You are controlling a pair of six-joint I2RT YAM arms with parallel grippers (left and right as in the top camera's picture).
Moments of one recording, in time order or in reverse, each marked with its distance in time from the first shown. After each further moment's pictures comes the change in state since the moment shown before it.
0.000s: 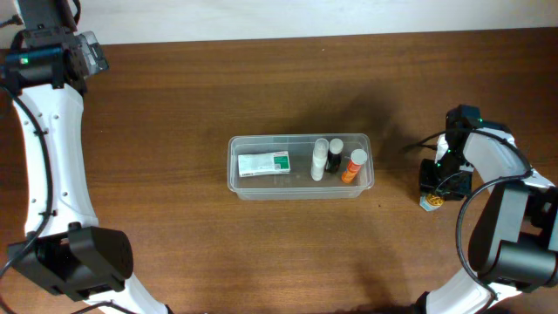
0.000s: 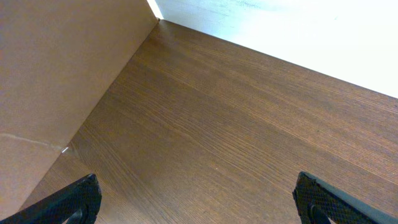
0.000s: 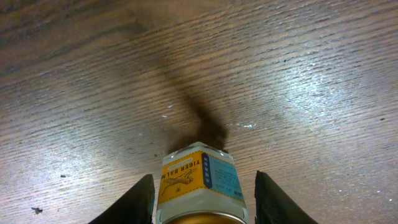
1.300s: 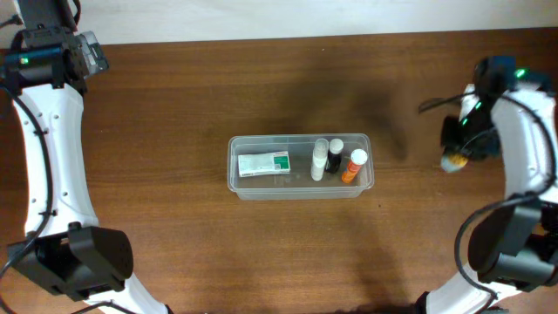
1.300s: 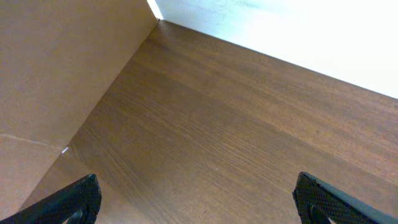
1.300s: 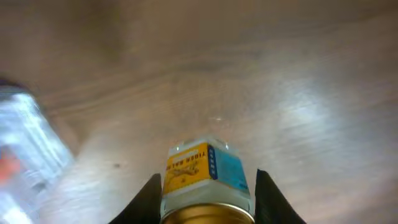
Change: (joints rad) left arm 0.000 0.000 0.000 0.001 0.000 0.000; right arm 0.000 0.003 0.525 -0.395 -0.009 0.002
